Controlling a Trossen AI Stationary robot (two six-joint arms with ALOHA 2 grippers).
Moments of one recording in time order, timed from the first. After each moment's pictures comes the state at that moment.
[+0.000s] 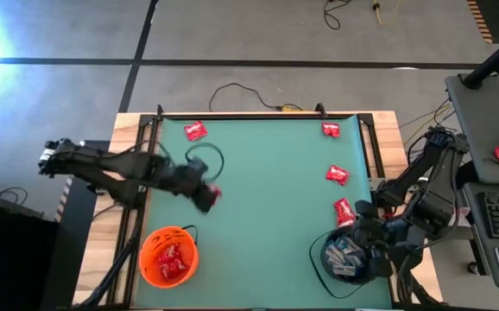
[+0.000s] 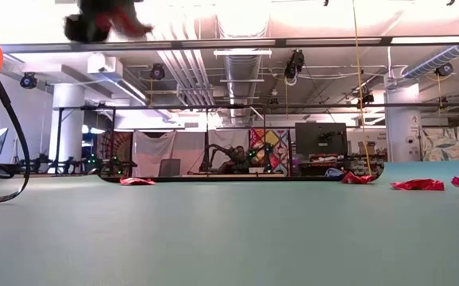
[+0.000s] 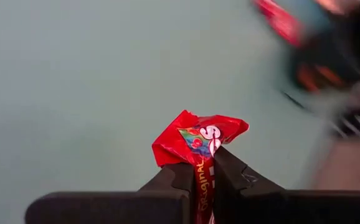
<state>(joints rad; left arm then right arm) -0.19 1.20 1.13 -0.81 -0.18 -0.99 0.96 1.22 1.31 -1.12 0.36 0.88</state>
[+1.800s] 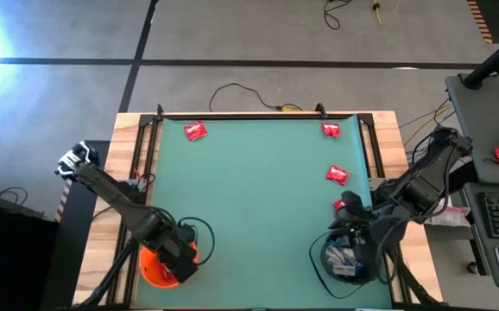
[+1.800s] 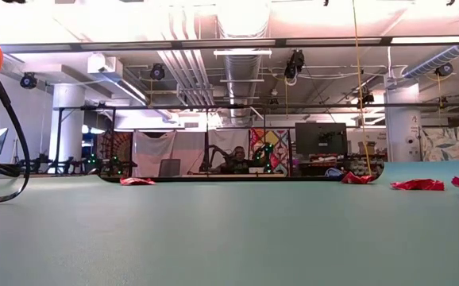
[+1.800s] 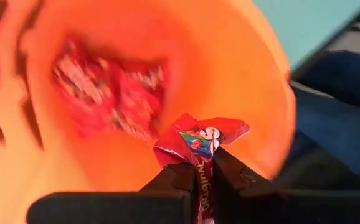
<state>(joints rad) -0.67 1.49 1.20 -1.00 0.26 -1.50 0.75 1.19 1.31 -0.97 0.28 0.75</state>
